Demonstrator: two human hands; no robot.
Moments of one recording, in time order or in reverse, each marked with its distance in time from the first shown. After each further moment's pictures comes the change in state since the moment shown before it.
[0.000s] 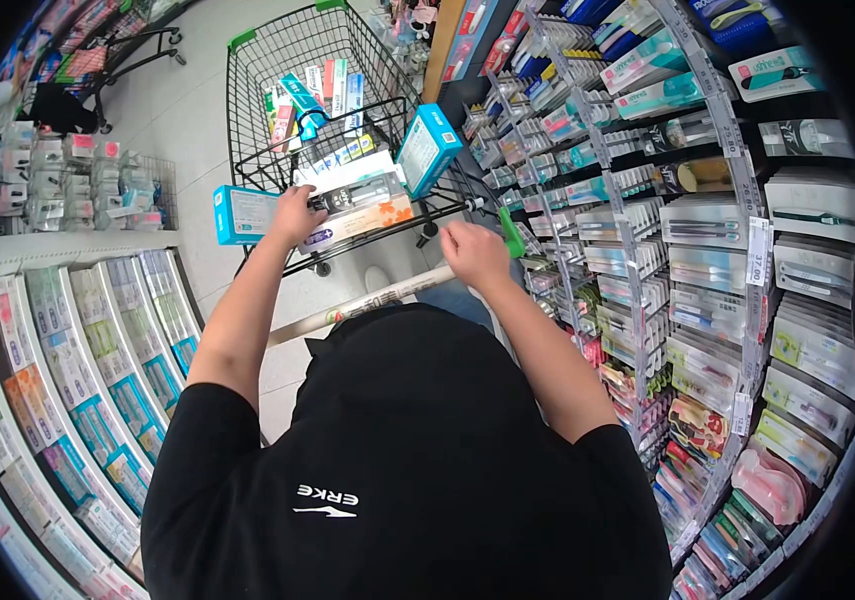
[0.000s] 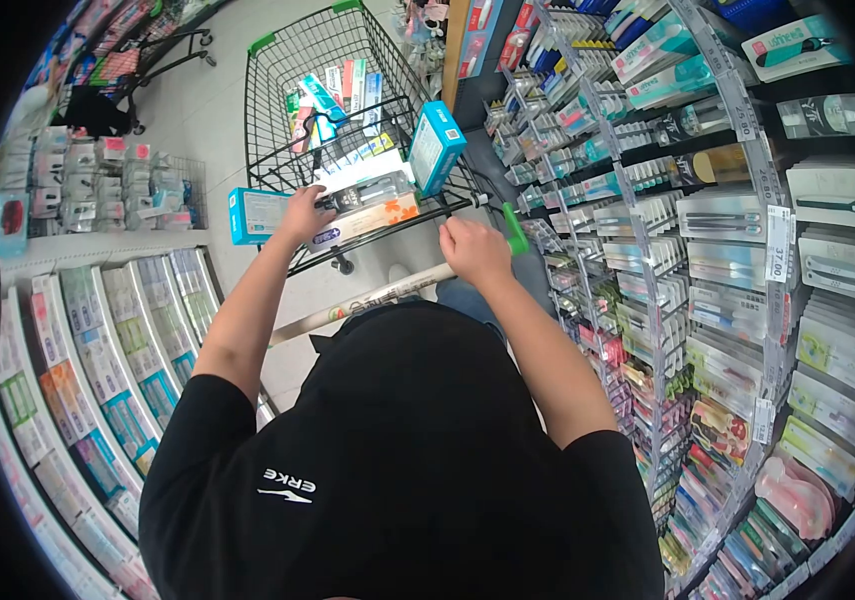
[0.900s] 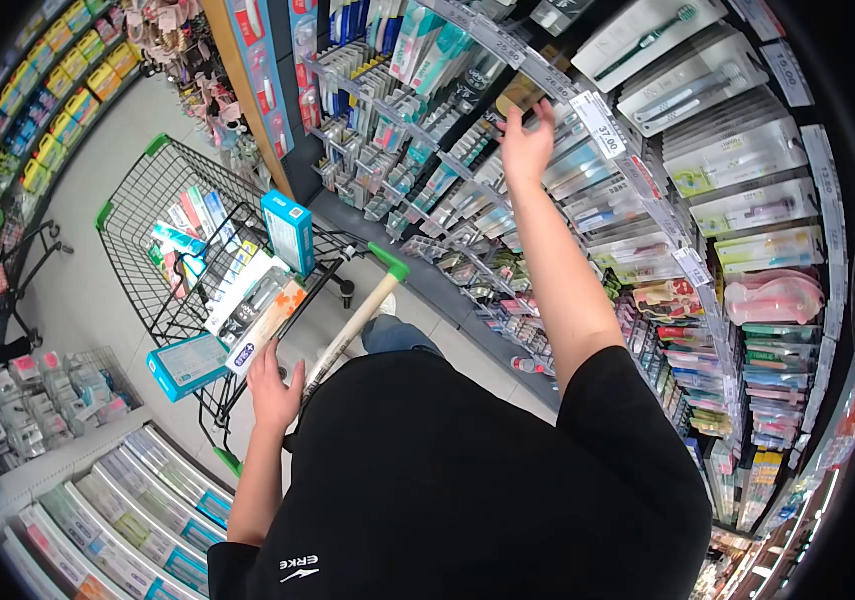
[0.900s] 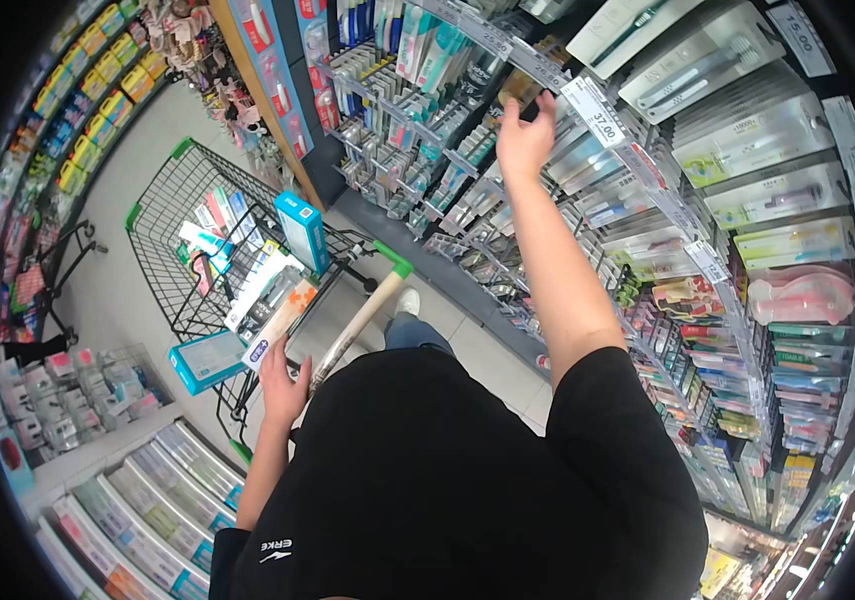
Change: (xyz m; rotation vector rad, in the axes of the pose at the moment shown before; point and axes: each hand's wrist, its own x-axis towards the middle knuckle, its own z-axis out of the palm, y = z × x) left_hand -0.147 0.108 -0.012 -0.096 -0.019 0.326; right_hand 0.040 0.164 -0.244 0.253 1.171 0.603
